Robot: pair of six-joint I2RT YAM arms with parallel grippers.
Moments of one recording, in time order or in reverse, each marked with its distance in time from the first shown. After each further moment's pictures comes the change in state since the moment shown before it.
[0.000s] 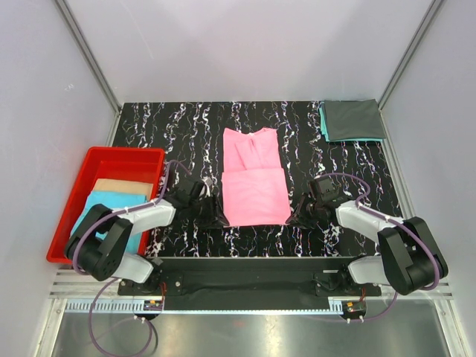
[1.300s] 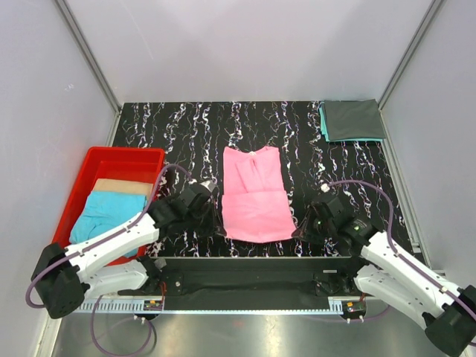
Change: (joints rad) left arm -0.286 -0.361 0.130 -0.420 -0.214 -0.163; right arm 0.285 -0.550 0.024 -0.444 0.186 0.133
